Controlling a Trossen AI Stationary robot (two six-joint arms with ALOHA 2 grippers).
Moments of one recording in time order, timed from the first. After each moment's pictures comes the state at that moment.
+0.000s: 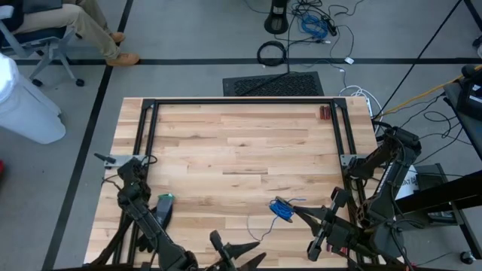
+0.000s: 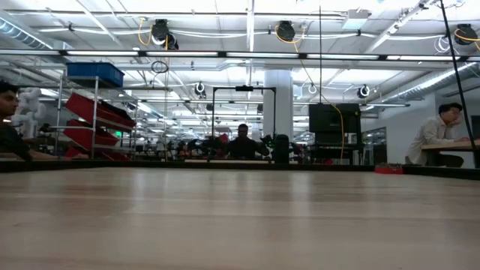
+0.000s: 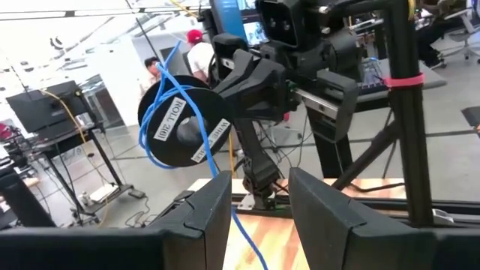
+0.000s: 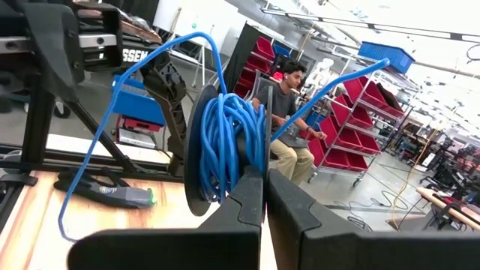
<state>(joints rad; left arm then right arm) -0.84 2.28 2.27 0.33 -1.34 0.59 1.03 1.51 1.31 0.37 1.49 -0.50</state>
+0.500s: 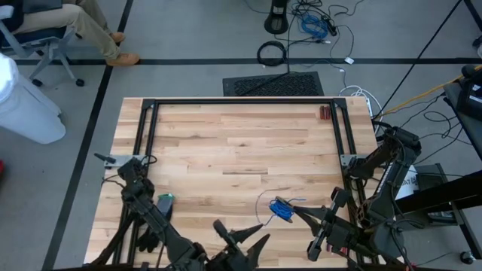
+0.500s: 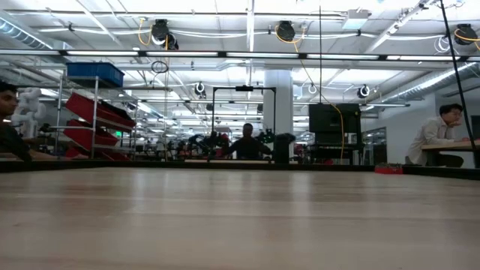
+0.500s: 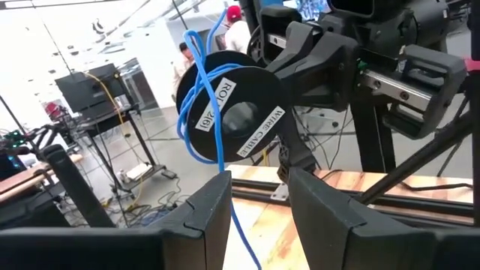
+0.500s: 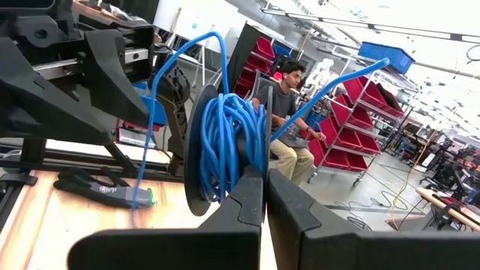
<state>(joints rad) -0.78 2.28 2.27 0.33 -1.41 0.59 1.03 1.51 1.31 0.37 1.49 -0.51</state>
